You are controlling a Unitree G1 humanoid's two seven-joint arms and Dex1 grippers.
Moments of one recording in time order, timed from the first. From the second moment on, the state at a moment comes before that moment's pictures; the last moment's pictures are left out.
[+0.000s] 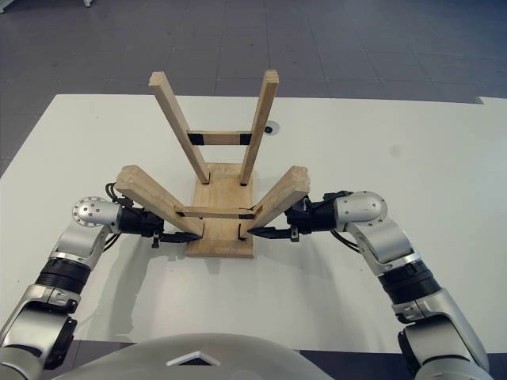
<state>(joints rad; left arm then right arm) -0.27 0.52 -0.21 0.35 -0.23 -0.15 -1.39 -0.26 -0.72 0.38 0.01 0.44 0.05 1.17</state>
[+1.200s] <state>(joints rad) -0.86 0.71 0.28 0.03 -1.04 0.78 -1.11 -0.25 -0.72 0.40 0.01 0.45 0.04 1.11</state>
